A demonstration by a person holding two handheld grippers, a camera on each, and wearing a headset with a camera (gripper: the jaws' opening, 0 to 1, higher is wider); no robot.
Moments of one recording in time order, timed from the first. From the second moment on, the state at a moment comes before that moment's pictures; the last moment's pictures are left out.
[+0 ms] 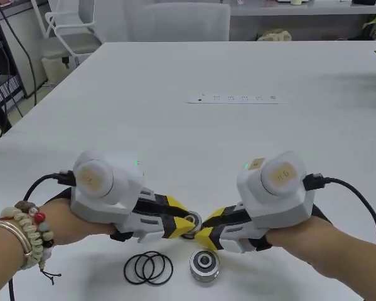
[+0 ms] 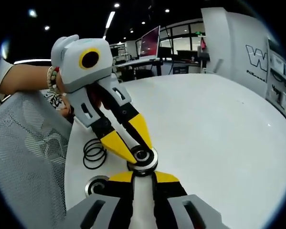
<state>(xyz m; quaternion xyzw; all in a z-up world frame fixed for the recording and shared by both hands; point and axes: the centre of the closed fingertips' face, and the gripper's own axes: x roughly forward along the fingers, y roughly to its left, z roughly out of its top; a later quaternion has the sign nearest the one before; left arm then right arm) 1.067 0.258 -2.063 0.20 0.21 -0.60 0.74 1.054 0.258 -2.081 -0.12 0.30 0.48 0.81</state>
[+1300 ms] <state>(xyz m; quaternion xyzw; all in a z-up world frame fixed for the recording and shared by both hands) 1.059 0.248 -2.057 0.28 0.16 -0.62 0.72 1.062 0.258 -2.063 0.00 0.35 0.43 0.83</state>
